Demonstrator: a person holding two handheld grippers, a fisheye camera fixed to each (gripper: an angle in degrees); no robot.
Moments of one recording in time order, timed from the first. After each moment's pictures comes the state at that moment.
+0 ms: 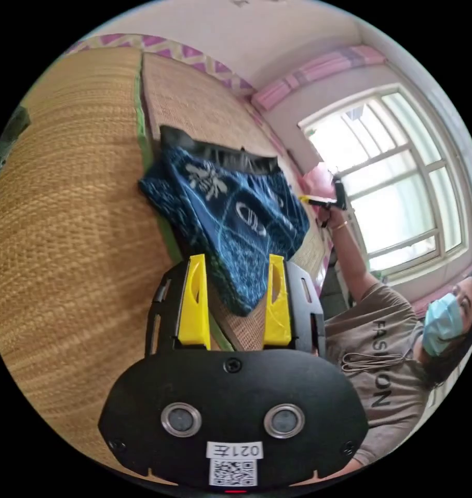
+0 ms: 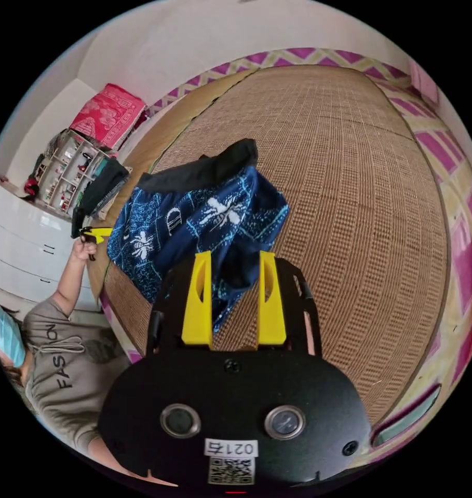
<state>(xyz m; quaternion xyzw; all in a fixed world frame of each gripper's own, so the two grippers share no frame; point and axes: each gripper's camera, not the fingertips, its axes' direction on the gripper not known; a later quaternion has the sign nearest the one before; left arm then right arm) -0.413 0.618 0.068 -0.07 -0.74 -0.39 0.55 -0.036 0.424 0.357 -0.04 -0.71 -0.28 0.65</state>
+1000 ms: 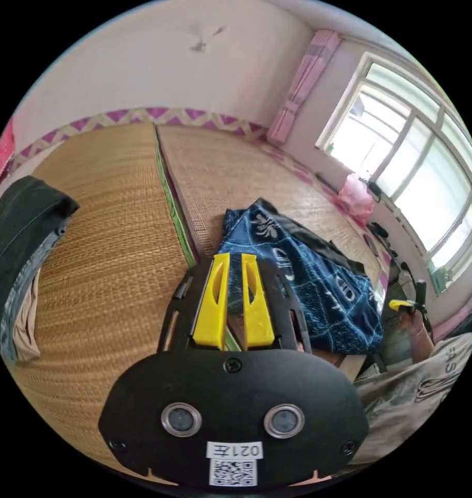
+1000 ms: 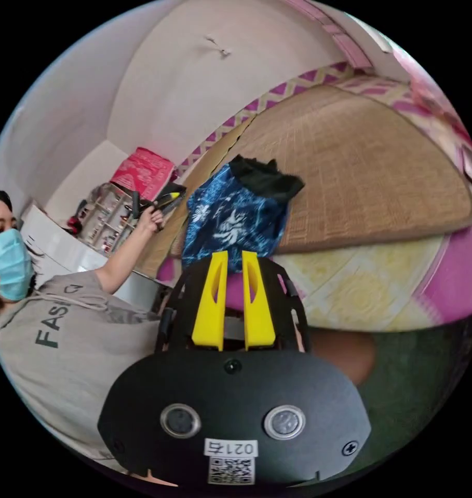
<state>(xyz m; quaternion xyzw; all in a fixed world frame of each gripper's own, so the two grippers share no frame) -0.383 0.369 0.267 -0.11 -0.87 -0.19 0.44 0.268 0.762 0.234 0.00 -0.80 -0.09 0.59</state>
